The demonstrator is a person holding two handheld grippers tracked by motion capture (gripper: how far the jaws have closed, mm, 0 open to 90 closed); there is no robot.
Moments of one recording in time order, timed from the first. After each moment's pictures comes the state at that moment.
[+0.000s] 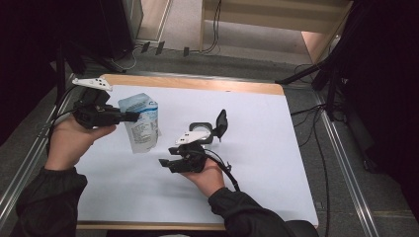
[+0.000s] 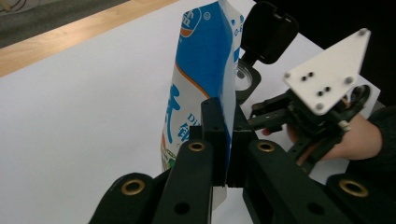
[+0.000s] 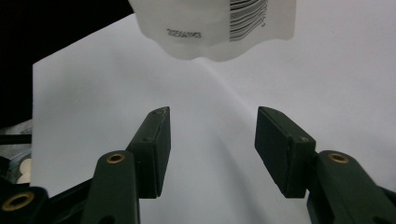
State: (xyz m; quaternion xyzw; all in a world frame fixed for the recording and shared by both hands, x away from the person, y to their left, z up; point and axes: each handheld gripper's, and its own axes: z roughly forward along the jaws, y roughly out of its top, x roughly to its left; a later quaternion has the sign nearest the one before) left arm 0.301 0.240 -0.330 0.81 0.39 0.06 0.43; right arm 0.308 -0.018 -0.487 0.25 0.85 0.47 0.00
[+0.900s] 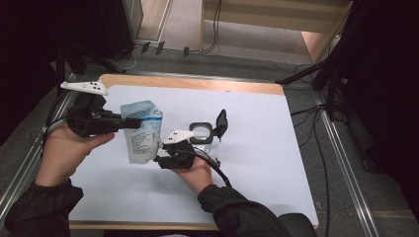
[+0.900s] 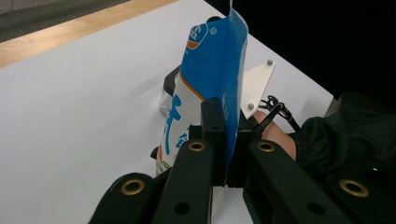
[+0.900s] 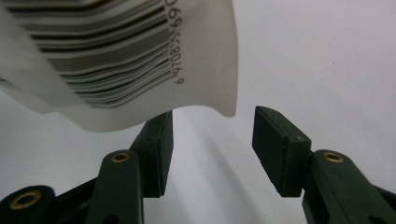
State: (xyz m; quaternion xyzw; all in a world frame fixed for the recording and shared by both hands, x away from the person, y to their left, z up) left arm 0.273 0.227 -0.310 0.81 0.37 0.04 0.45; right arm 0.314 0.011 -0.498 0.23 0.85 0.48 0.05
